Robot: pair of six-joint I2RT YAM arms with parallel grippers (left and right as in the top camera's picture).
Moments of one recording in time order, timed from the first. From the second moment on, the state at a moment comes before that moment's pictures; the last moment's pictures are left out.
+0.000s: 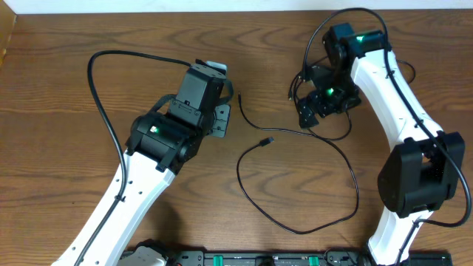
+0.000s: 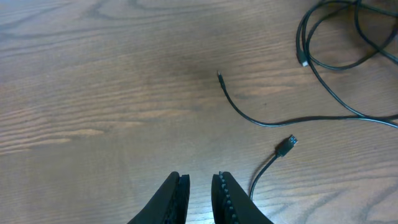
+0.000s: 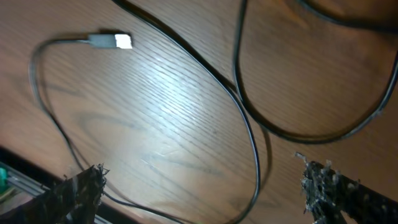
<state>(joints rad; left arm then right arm) -0.51 1.33 1.36 -0.94 -0.19 -0.18 0.23 1.99 1.75 -1.40 -0.21 -0.26</state>
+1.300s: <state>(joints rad) -0.51 1.22 1.35 -0.79 -0.09 -0.25 0.35 1.95 2.08 -0.78 -0.41 0.04</state>
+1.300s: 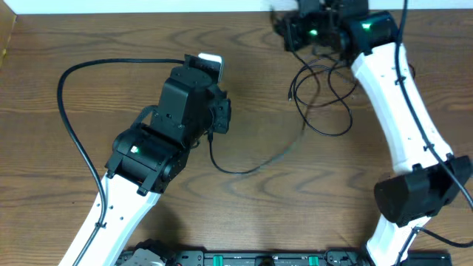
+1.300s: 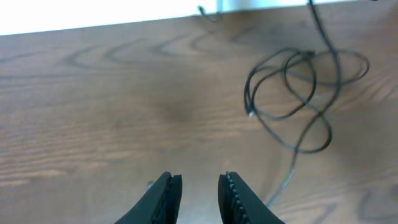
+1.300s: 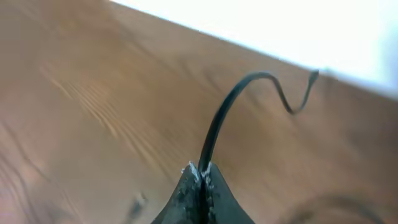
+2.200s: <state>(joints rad) -0.44 1.32 1.35 -0.69 -0.05 -0.28 0.16 1.93 2.43 -1.39 -0.05 -0.08</state>
